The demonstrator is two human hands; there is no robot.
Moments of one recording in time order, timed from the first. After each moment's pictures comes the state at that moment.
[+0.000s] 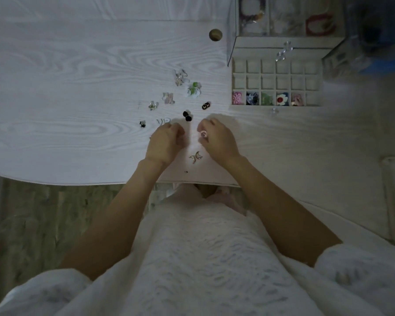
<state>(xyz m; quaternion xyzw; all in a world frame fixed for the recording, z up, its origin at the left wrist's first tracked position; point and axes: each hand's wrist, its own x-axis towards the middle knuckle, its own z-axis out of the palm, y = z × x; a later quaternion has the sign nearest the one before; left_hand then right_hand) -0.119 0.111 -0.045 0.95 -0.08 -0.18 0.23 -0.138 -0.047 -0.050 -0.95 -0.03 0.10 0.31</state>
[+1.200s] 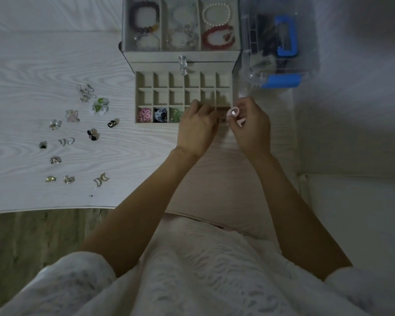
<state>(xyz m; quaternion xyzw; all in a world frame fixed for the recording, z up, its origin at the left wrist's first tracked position) -0.093 -0.181 -0.041 0.95 -0.25 0.04 0.18 -0.127 -0.317 -0.028 -0.91 0.11 -0.10 0.39</state>
